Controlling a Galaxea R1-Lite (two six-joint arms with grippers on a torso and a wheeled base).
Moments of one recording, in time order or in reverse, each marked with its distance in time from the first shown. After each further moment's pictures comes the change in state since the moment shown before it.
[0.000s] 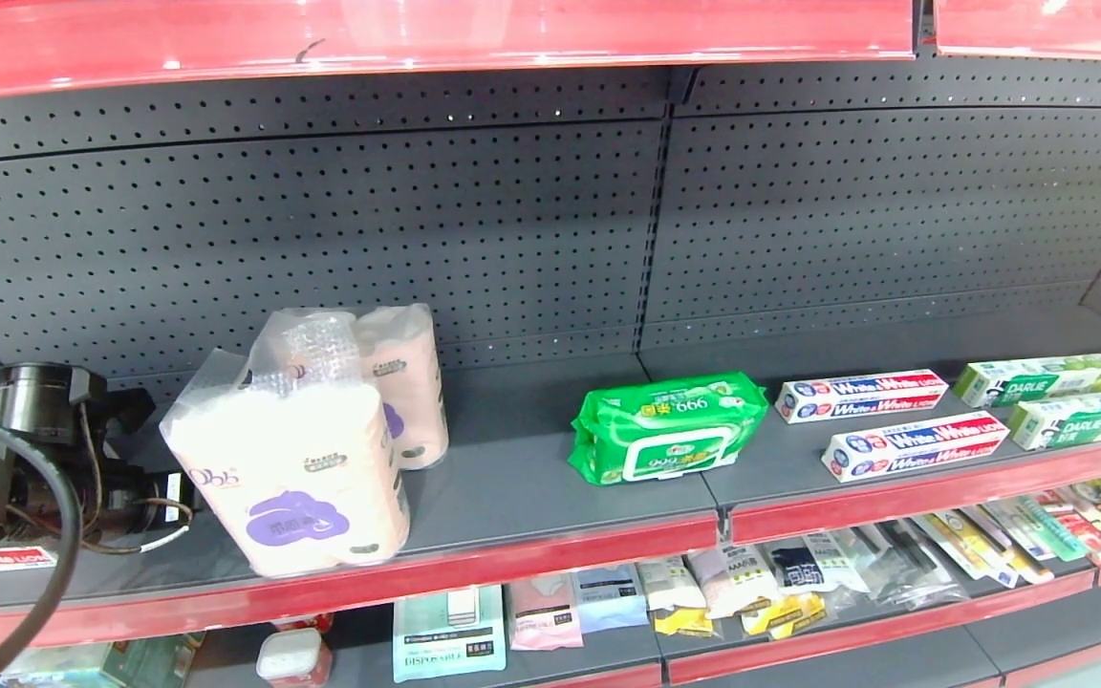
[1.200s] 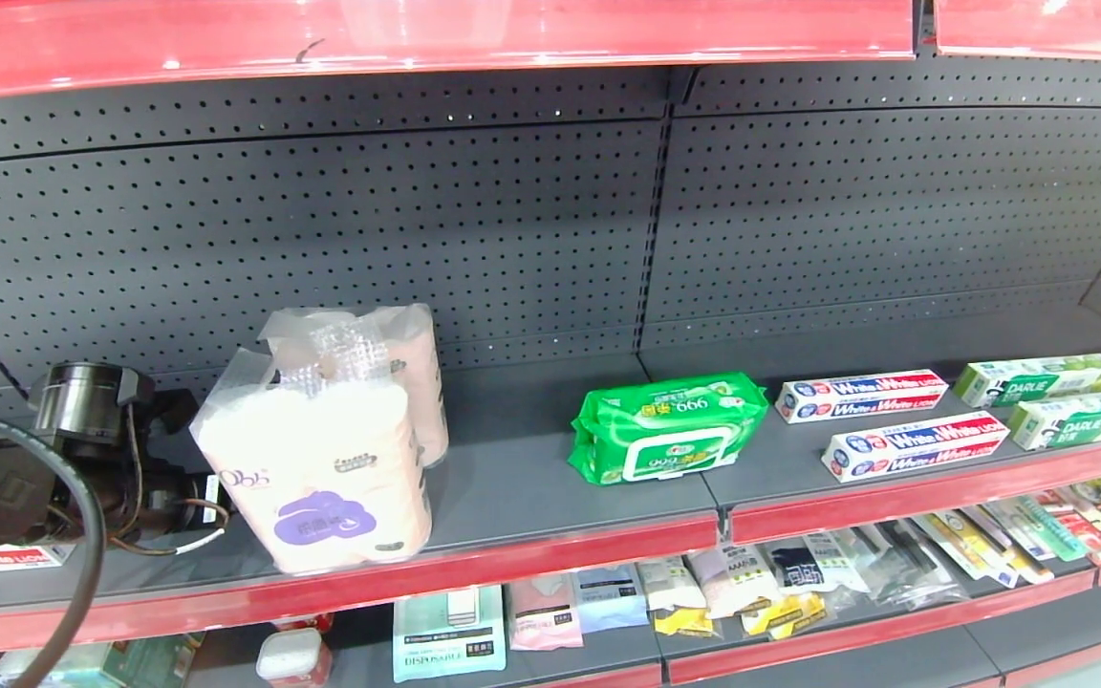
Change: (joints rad) left arm -0.101 0.017 0.000 0.000 0.000 -0.029; right arm 0.000 0.000 0.000 0.000 0.000 0.000
